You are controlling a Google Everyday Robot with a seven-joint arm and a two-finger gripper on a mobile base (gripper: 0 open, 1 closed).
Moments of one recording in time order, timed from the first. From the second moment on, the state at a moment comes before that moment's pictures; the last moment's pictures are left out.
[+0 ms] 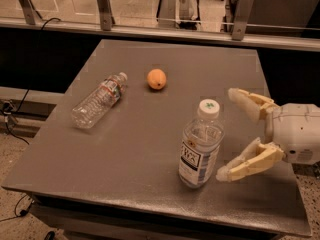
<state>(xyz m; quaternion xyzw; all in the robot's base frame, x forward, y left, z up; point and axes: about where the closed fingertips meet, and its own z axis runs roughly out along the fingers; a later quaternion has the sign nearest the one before) 0.393 -0.126 0.917 -0.47 0.64 0.33 0.51</state>
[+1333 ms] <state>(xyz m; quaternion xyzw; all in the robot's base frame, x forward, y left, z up) 0.389 -0.064 0.896 -0.52 0.55 0.41 0.50</state>
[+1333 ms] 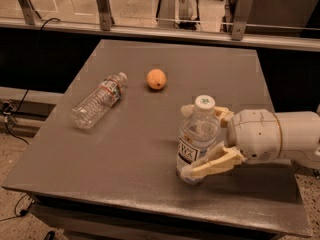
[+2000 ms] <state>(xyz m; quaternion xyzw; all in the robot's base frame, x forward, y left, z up) 0.387 -0.053 0.898 -0.52 0.53 0.46 0.49</state>
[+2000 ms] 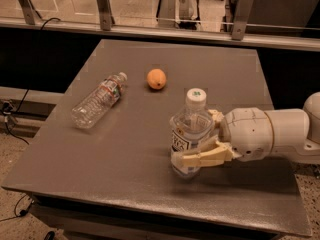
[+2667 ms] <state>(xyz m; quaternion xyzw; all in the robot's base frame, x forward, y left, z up) 0.425 -0.046 0.931 -0.58 0.62 0.32 0.41</state>
